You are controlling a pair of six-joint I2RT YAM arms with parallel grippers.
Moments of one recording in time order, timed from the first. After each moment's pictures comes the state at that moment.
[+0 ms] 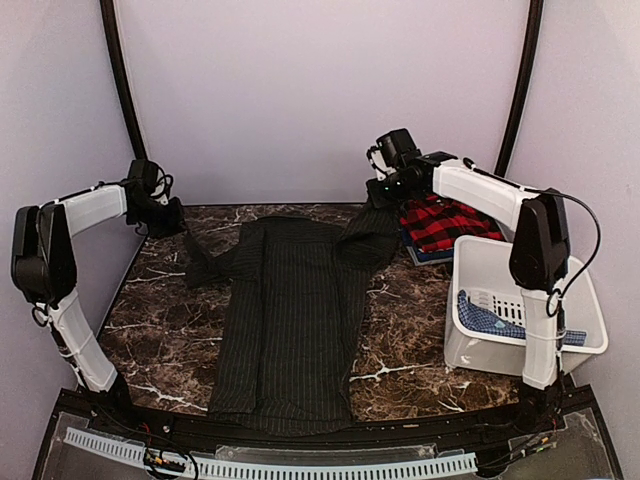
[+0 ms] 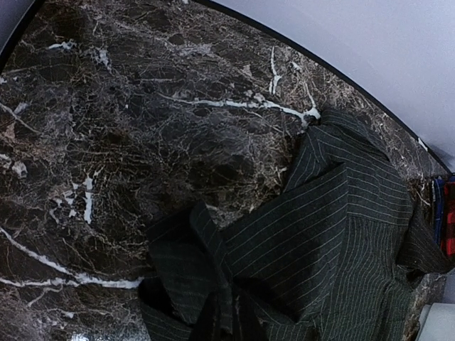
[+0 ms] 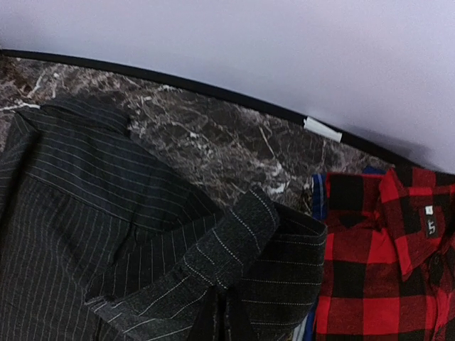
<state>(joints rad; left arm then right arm) -0.01 1.76 1.40 -0.54 0.22 -0.42 0.55 2.09 1.96 -0.61 0.18 0.09</state>
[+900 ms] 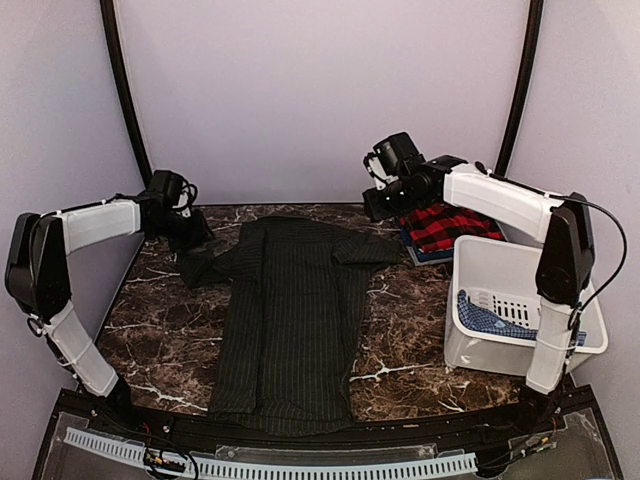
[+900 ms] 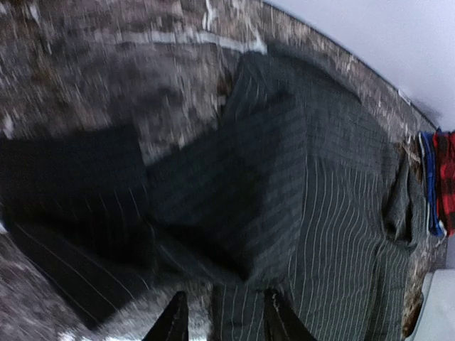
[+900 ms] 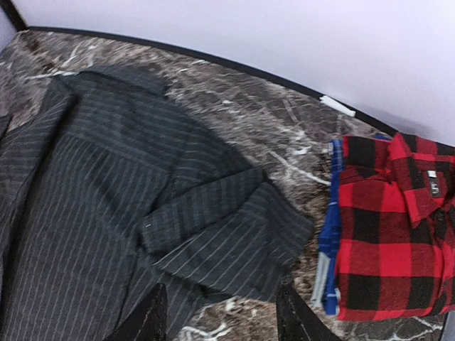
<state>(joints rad) -0.17 1.67 1.26 -0.43 0.12 -0.51 0.63 1.93 1.78 -0.65 0.22 0.14</state>
